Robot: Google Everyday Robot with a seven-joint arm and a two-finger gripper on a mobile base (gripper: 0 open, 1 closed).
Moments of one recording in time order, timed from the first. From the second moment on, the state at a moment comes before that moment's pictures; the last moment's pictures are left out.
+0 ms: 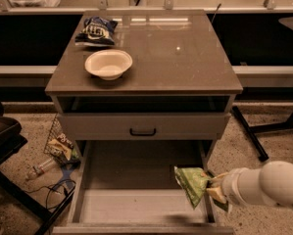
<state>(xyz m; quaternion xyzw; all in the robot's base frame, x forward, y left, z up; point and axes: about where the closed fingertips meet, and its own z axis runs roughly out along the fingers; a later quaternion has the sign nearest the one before) 0.411 -0.210 0.591 -0.38 0.88 0.10 0.26</state>
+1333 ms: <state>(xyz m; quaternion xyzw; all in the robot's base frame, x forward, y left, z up) 0.438 -0.059 0.514 -0.38 0.88 0.20 0.18</state>
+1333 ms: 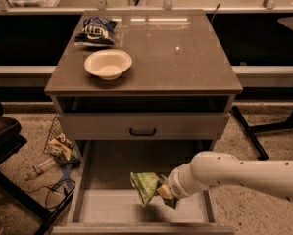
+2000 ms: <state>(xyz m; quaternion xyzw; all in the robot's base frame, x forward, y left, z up) 0.438 -0.057 0.514 -0.39 0.88 0.20 0.18</state>
